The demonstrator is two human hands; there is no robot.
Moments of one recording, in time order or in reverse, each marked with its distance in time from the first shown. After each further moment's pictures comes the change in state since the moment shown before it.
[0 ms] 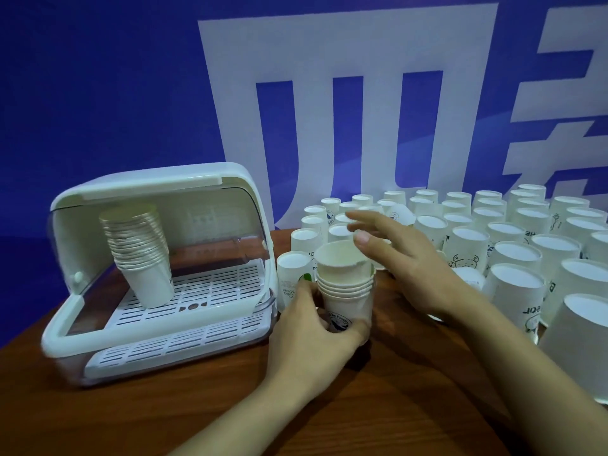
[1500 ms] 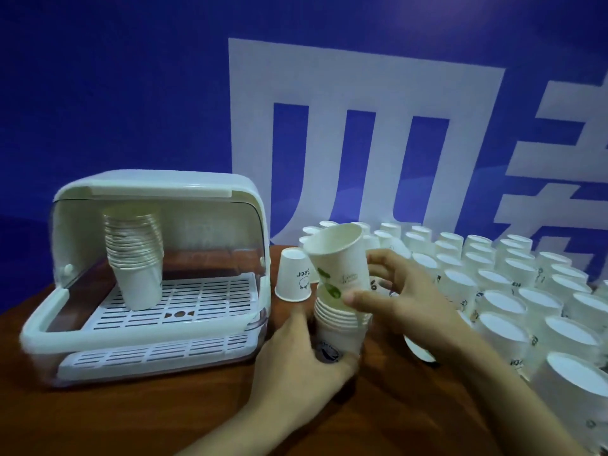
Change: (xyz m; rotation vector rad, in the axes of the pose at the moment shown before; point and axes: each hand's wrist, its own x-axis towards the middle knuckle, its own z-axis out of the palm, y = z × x) left_hand 0.004 -0.001 0.001 0.056 -0.018 -0.026; right_hand -0.006 -0.022 -0.008 0.134 -0.066 0.198
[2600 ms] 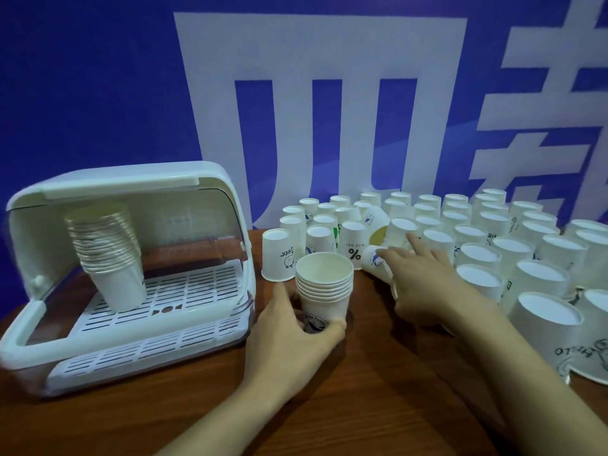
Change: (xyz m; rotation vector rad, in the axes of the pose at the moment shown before) left_hand -0.004 0.002 0.000 -0.023 0.029 -0.011; right_hand -0.002 0.030 -0.030 -1.165 -0.131 0.326
